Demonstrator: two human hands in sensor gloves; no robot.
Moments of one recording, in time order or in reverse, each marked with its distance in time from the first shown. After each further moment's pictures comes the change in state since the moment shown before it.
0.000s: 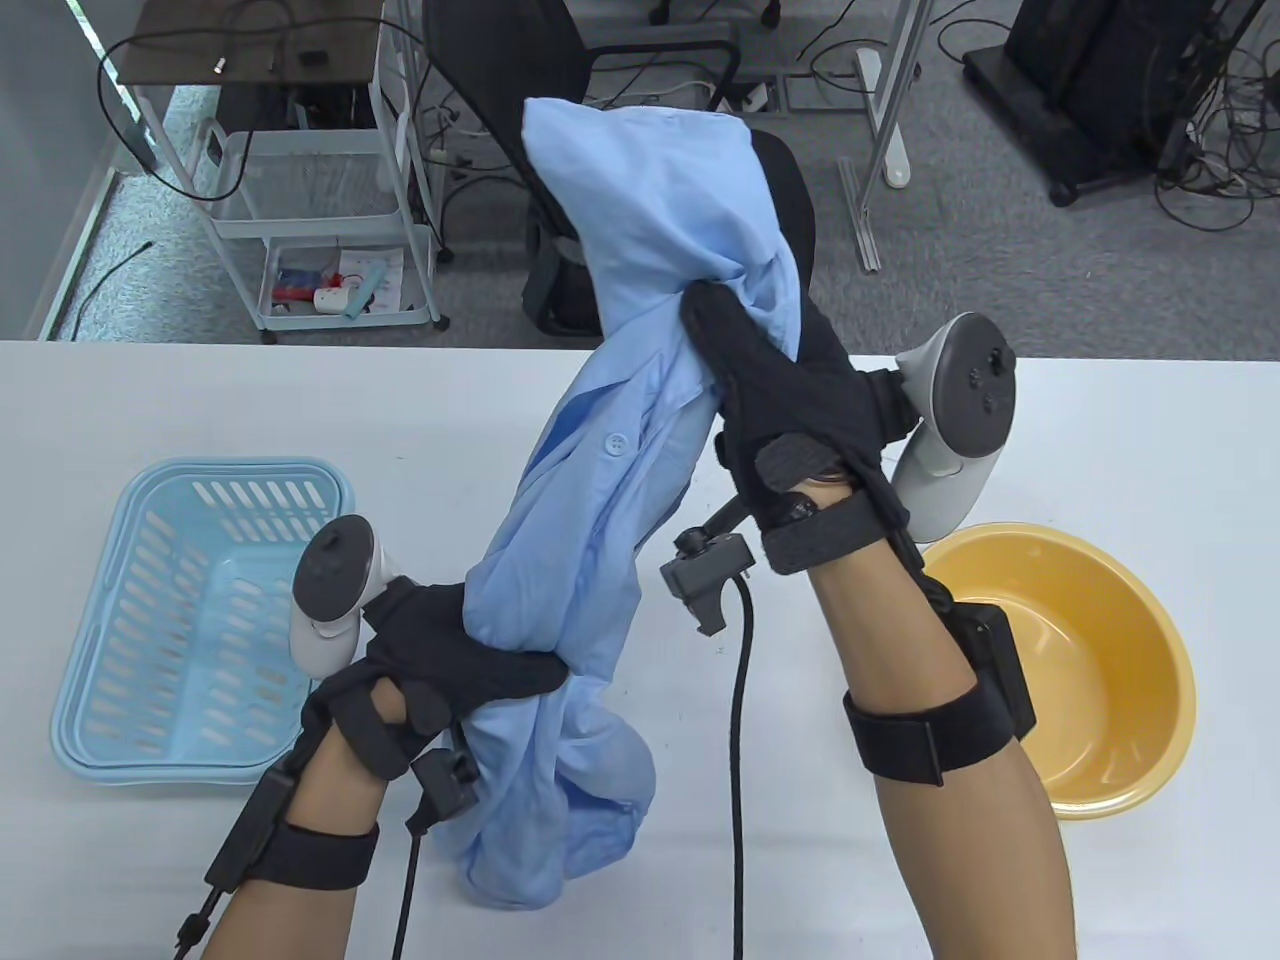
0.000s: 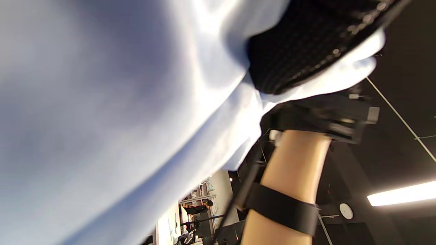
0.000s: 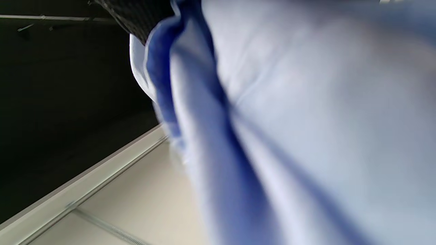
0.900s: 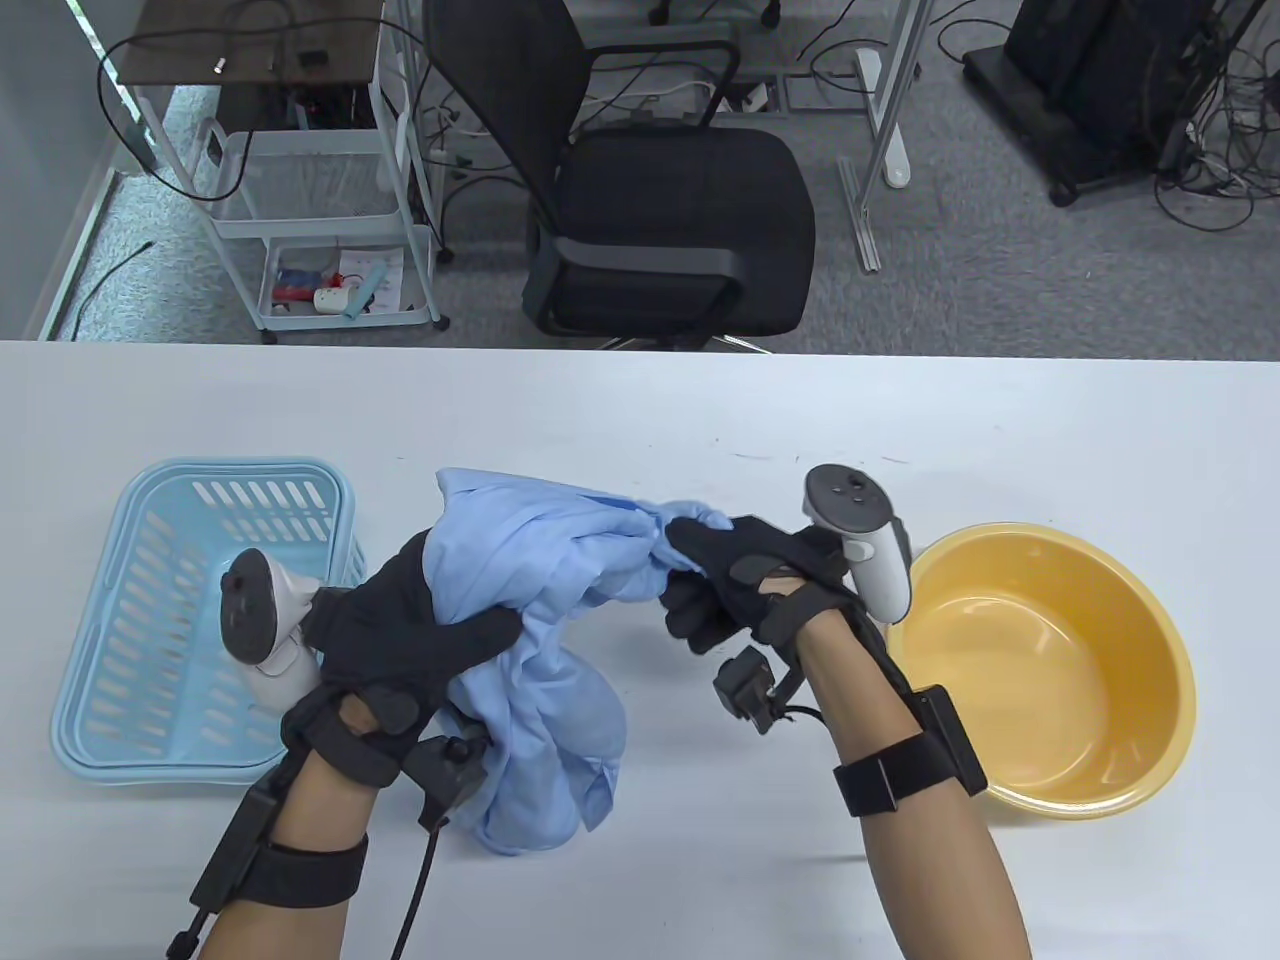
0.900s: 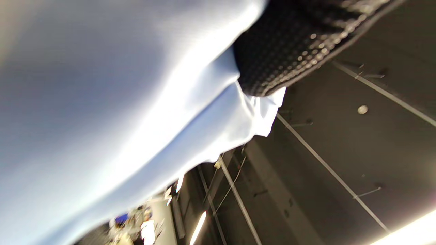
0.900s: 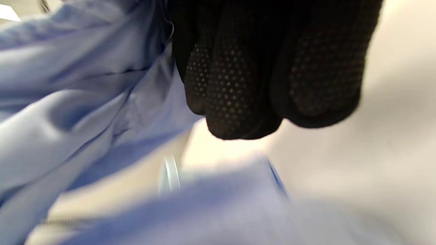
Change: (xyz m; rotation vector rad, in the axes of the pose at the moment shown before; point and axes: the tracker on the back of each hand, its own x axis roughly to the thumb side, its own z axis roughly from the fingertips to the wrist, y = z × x) left_hand 0.021 0.010 0.018 0.390 -0.263 0.040; right_hand -0.219 -0.016 0.072 0.464 0.824 0.176
